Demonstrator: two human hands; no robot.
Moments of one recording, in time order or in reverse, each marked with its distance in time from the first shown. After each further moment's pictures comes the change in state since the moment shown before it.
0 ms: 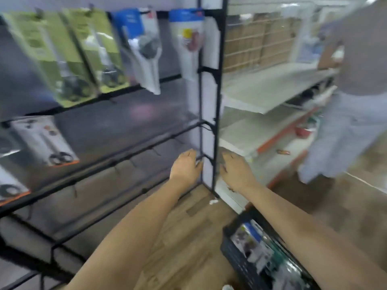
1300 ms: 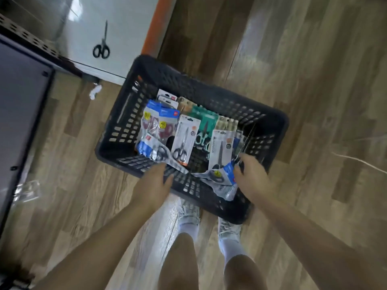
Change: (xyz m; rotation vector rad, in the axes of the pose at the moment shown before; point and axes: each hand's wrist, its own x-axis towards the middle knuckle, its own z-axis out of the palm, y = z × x) left_hand -0.022 0.071 0.597 0.098 -0.889 -0.026; right_hand -0.275 0.470 0.331 0.439 -0.458 1.150
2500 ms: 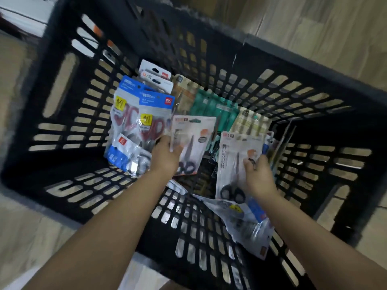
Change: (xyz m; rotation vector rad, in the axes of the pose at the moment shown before) left_hand 0.243 -0.041 0.137 -0.544 0.124 -0.224; right_hand 0.191 0.056 0.133 0.432 0.103 0.276
